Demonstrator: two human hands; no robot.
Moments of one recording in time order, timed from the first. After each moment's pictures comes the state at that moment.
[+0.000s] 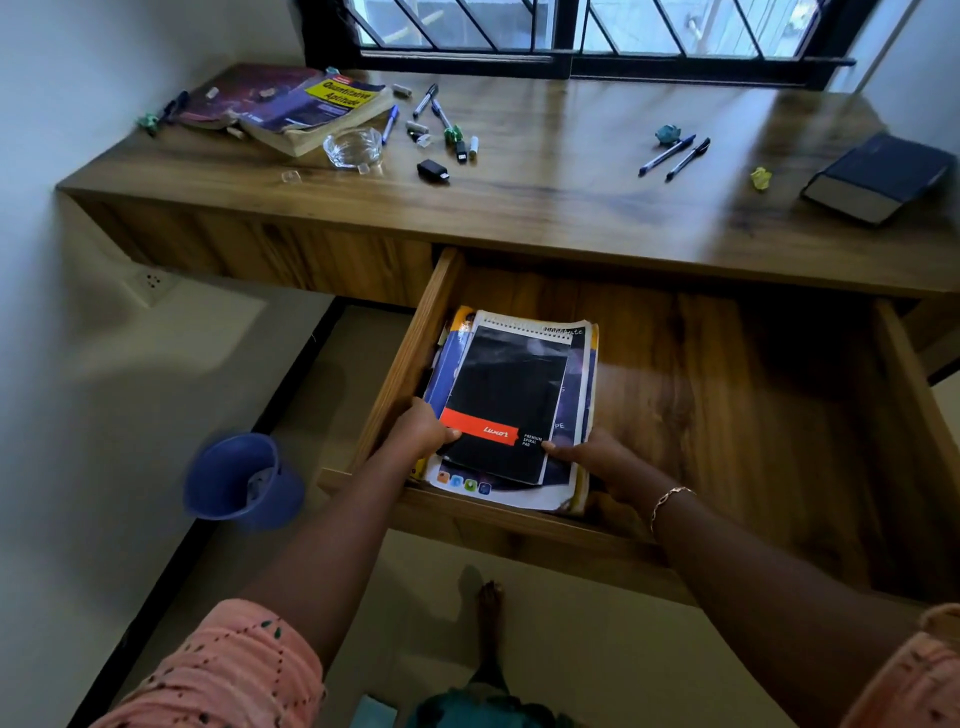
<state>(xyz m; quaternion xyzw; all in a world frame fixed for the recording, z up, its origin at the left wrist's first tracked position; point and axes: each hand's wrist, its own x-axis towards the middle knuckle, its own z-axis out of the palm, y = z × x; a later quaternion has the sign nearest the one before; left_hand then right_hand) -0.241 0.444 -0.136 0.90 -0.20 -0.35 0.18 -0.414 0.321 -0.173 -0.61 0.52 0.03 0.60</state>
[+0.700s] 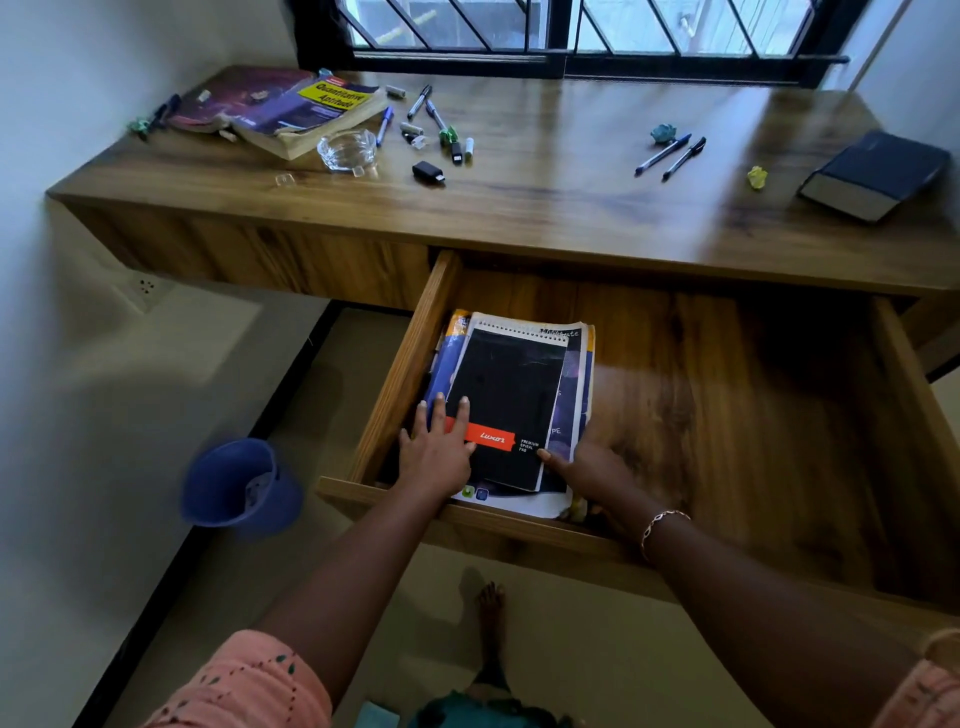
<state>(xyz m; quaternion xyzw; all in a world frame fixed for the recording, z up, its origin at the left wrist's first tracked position) -0.264 0.450 -0.159 0.88 -0.42 -0.22 -0.04 -0.412 0.331 -0.186 -0.79 0.49 0.12 0.34</state>
